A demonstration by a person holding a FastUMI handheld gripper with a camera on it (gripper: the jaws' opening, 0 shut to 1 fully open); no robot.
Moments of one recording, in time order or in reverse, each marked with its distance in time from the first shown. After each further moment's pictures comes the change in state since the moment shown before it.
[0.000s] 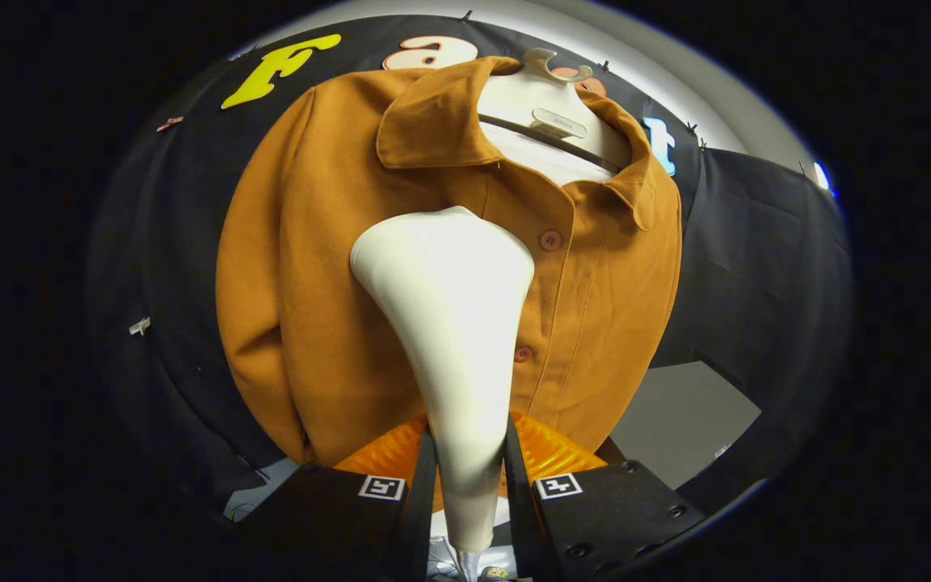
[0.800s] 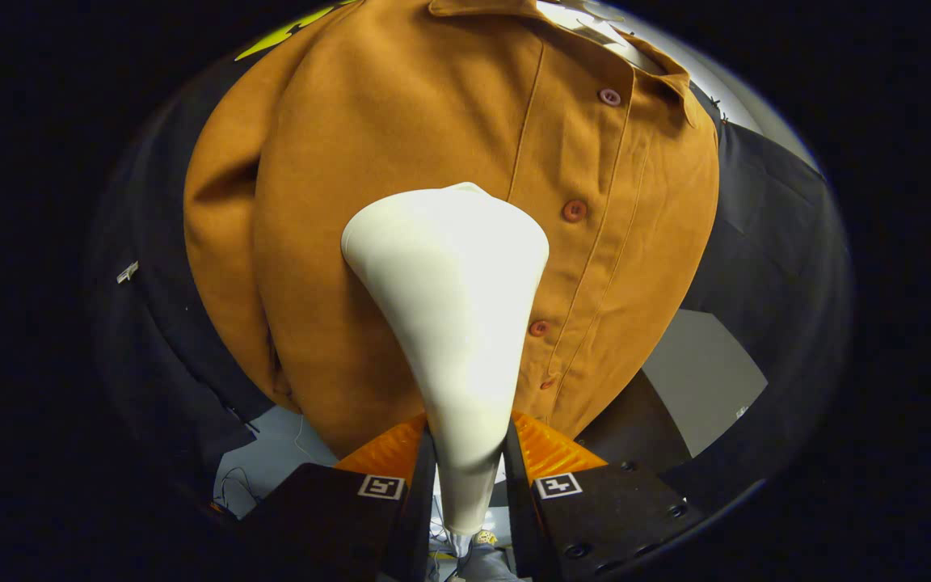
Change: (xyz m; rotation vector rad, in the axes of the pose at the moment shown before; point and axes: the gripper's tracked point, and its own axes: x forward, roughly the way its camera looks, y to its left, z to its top) arm 0.022 0.024 -0.112 -0.047 0.262 0.008
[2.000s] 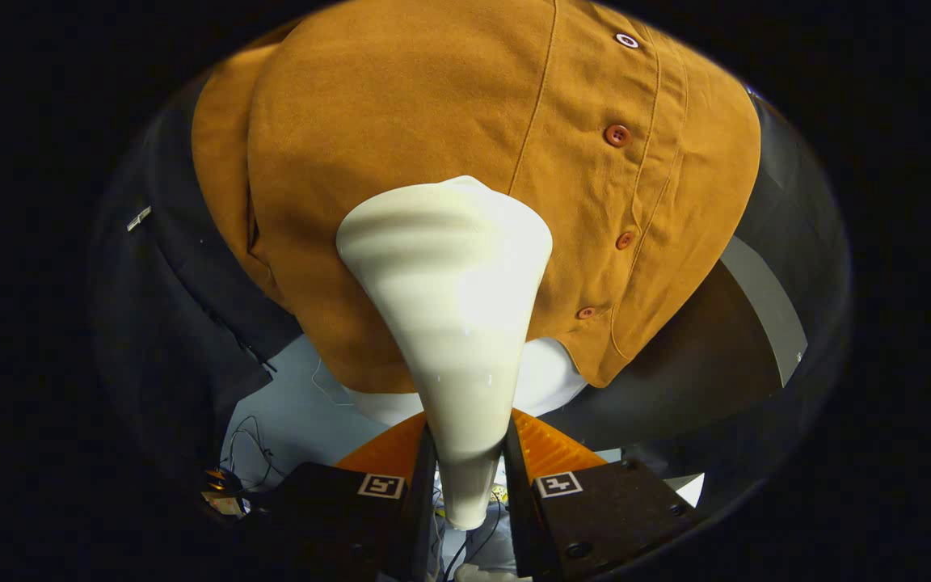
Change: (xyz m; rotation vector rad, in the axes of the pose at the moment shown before) arm 0.001 0.008 -0.089 -0.027 0.235 0.100
